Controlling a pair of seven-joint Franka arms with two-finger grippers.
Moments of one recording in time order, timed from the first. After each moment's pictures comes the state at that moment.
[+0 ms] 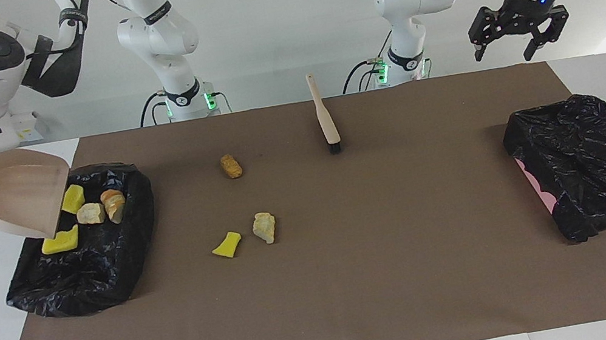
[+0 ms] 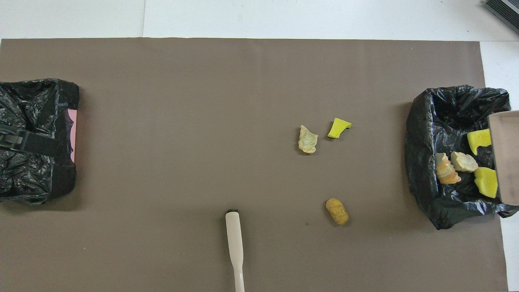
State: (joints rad) left arm -0.13 -0.04 0.01 -1.47 -0.02 1.42 0.09; right arm -0.29 -0.09 0.04 -1.94 -0.71 1.95 -1.52
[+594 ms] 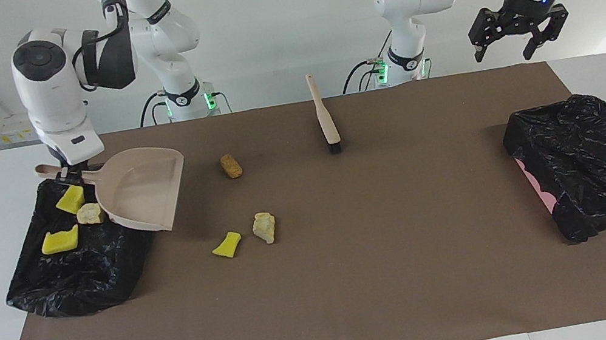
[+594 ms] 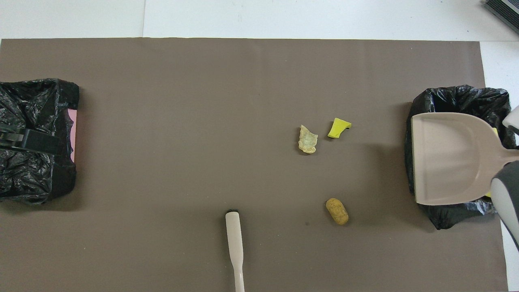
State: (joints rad) left arm -0.13 -0.04 0.01 -1.47 -0.02 1.42 0.08; right arm -0.09 -0.07 0.05 -1.98 -0.33 1.81 -1.31
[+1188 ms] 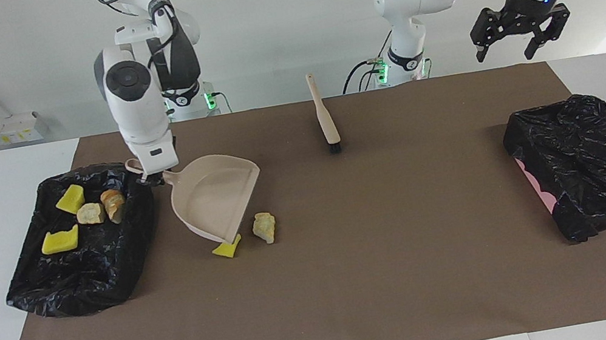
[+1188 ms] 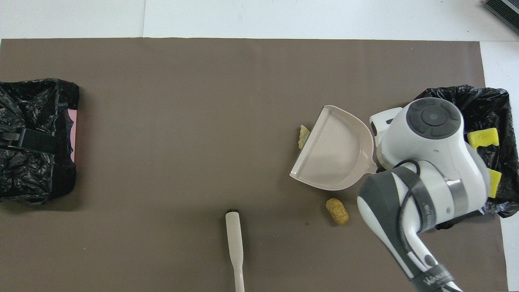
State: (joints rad) left arm -0.12 -0.04 0.02 -1.47 -0.02 1.42 0.08; right arm 0.23 0.04 0.05 -1.99 -0.16 1.80 -0.63
